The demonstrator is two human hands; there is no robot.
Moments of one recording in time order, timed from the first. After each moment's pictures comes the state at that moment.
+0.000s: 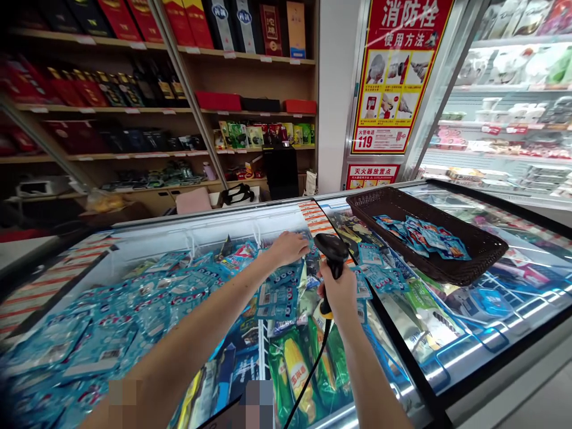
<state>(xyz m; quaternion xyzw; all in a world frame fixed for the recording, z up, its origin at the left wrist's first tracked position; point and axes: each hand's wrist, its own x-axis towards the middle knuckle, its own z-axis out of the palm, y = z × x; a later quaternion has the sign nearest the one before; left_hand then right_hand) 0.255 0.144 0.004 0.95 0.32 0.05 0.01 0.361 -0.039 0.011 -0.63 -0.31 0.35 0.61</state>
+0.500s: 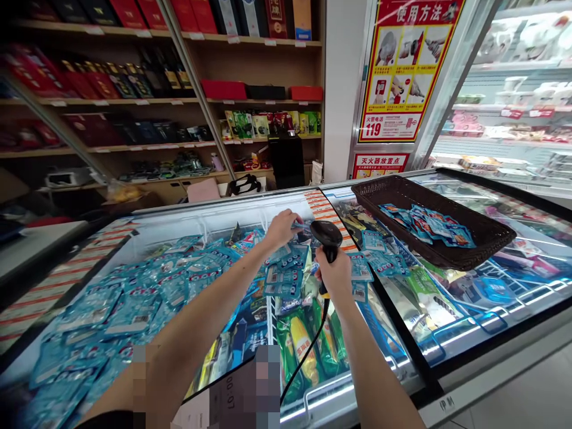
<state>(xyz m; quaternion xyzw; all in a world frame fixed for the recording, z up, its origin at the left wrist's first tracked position) 0.232 0.136 0.021 0.90 0.40 0.14 0.02 0.350 -0.043 0.010 -0.65 -0.35 0.32 0.60</state>
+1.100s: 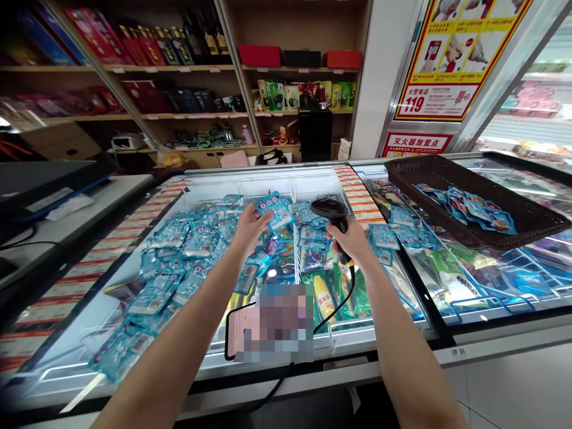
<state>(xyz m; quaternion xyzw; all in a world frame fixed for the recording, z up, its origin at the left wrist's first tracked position) 0.080 0.016 0.001 0.58 0.45 0.52 0.44 0.330 -0.071 0.015 -0.54 -0.52 0.42 0.51</state>
